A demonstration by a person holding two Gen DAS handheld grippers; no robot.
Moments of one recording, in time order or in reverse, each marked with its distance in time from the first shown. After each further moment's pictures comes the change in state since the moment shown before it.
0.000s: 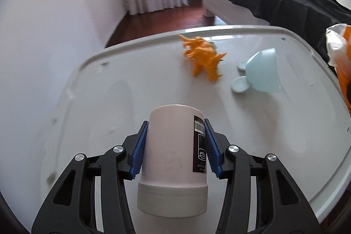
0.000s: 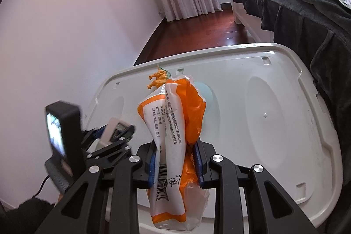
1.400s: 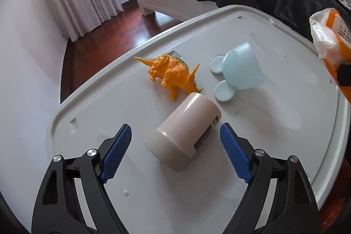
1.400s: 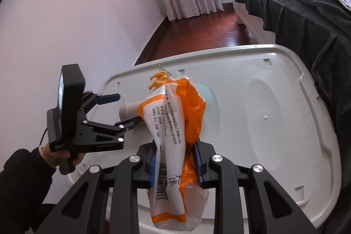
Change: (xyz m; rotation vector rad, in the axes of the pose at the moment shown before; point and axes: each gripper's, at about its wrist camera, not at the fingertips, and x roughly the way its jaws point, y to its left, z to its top) left arm 0.034 0.010 0.052 0.432 0.033 -0.276; right arm 0.004 -0.003 0.007 -0.009 0.013 0.004
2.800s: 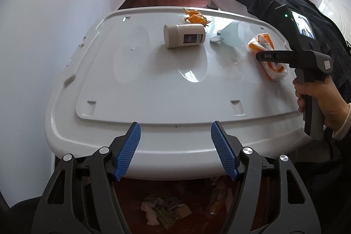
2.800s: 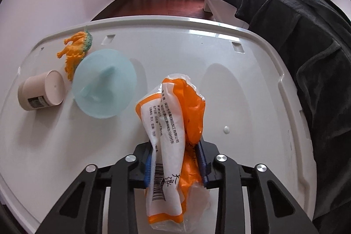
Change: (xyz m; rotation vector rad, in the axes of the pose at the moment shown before) left arm -0.128 -0.102 -0.123 -0.602 0.030 0.161; right arm 0.094 -0.046 0.002 -0.142 0.125 -0.404
